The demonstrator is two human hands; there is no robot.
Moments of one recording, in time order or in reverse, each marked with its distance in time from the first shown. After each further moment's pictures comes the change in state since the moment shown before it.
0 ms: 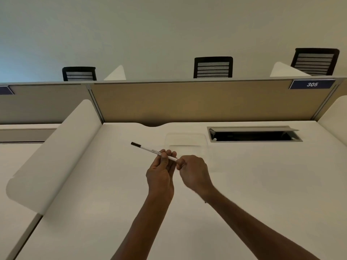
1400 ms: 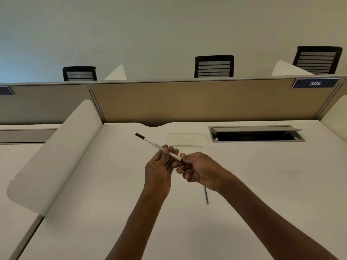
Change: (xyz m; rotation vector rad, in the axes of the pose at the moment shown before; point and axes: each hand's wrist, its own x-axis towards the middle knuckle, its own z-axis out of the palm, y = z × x) left_hand 0.013 0.019 -0.002 0.120 -0.130 -0.038; right_hand 0.021 0.011 -0.028 0.924 -0.544 0.312
